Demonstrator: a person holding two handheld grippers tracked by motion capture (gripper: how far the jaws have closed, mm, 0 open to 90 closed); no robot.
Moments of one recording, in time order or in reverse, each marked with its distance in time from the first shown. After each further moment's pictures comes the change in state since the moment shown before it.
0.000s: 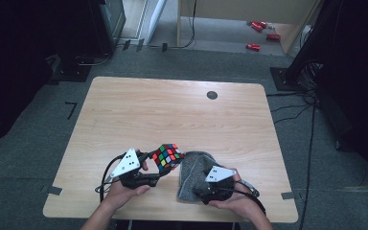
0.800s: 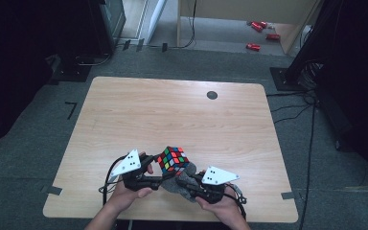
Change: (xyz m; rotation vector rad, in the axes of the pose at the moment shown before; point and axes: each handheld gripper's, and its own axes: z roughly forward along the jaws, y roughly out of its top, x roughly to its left) left arm -0.006 -0.001 0.006 -0.046 -0.112 -0.073; right arm 0.036 0.041 -0.012 -0.419 0.164 0.082
